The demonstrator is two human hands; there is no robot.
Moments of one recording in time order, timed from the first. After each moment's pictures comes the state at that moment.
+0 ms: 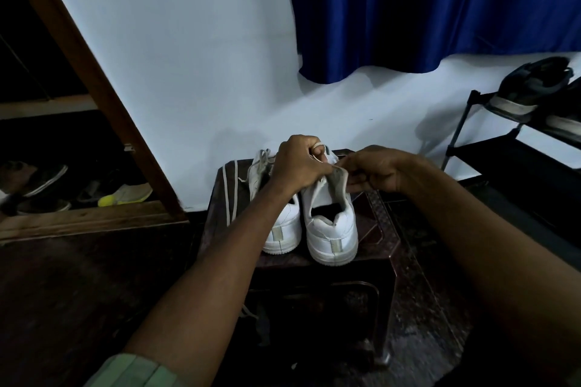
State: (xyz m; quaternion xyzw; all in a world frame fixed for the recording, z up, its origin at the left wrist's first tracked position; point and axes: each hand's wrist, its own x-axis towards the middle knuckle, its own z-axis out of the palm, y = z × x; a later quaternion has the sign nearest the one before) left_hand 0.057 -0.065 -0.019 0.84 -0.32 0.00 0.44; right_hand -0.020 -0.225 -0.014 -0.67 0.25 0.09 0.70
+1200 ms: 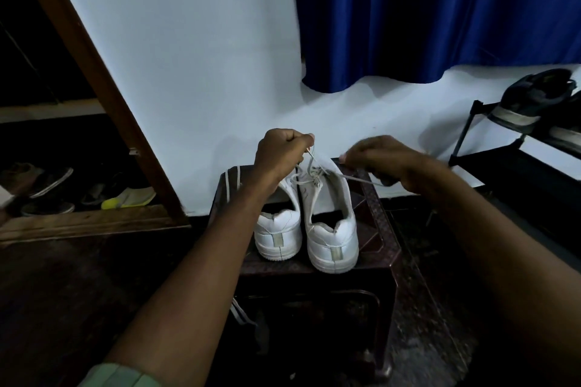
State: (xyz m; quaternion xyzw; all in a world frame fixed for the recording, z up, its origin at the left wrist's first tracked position) left_hand 0.070 -0.044 0.016 0.81 -0.20 -0.08 0.55; right_hand -0.044 -0.237 0.017 -0.84 0.18 -0.02 0.51
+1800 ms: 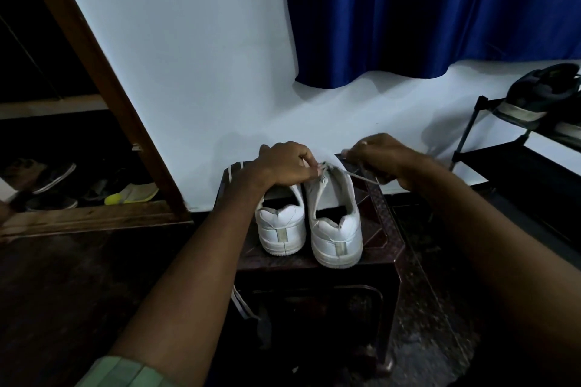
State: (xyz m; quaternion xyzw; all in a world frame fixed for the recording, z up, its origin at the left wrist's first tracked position) left_hand 0.077 -0.029 0.012 0.91 -0.35 -0.10 0.19; right_hand -0.033 -0.228 0.008 -0.83 0.19 -0.04 0.52
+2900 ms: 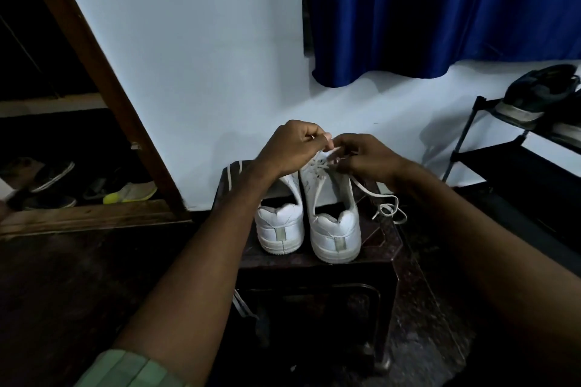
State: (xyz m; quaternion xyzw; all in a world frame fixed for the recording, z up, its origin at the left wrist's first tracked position) left_hand 0.060 -0.039 0.030 0.82 -0.40 -0.06 0.41; right_hand -0.031 -0.207 0.005 -0.84 0.08 -0.06 0.54
